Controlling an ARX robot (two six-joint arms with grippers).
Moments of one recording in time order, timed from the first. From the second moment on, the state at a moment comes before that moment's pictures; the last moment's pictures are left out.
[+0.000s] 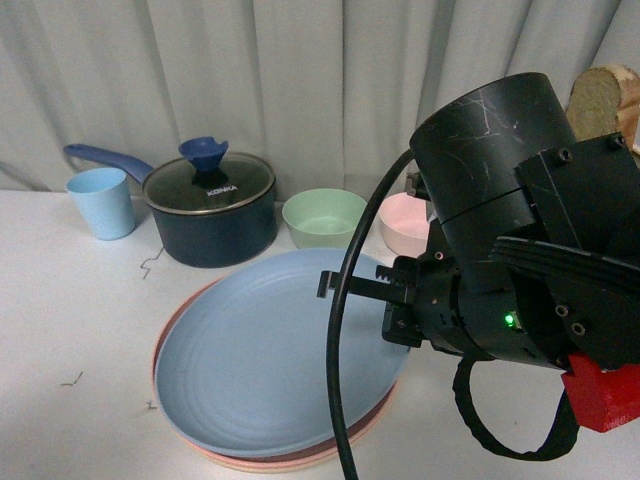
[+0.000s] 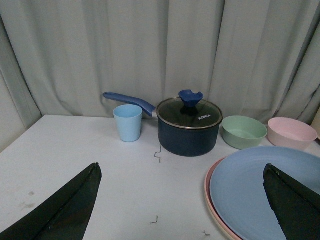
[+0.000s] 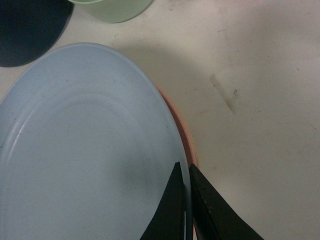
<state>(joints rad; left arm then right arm) 0.00 0.01 0.01 0.00 0.00 -0.01 0.51 1.96 0.96 0.22 0.18 0.56</state>
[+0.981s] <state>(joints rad) 0.00 0.01 0.01 0.00 0.00 -0.01 0.47 1.86 0.90 0.23 0.08 0.59</state>
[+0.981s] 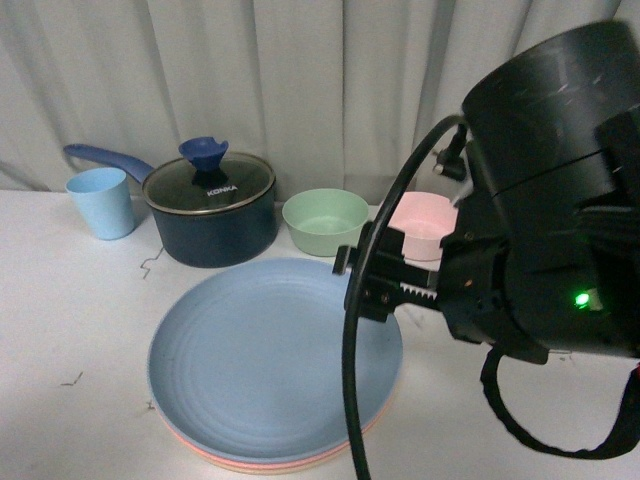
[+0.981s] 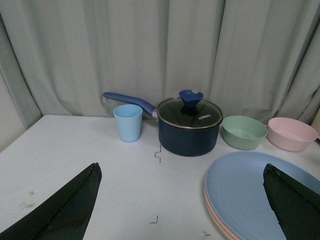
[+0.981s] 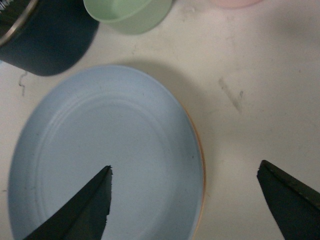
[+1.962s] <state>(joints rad) 0.00 0.01 0.01 0.00 0.00 -0.01 0.40 1.59 0.78 0.28 -0.05 0.60</state>
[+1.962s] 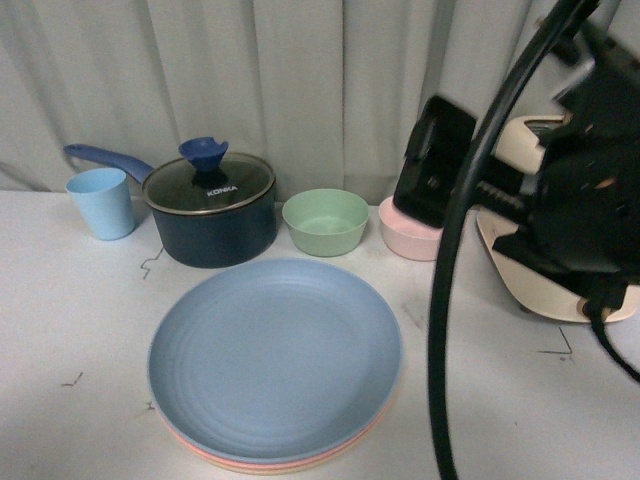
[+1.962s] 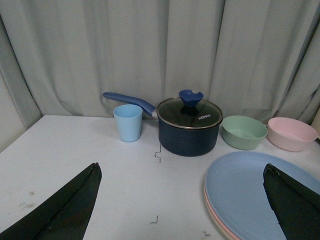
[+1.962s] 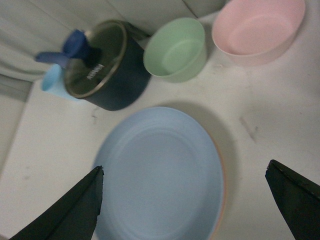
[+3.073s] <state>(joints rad) 0.00 0.01 0.01 0.00 0.00 -0.01 0.00 0.38 0.05 0.33 0.00 0.01</state>
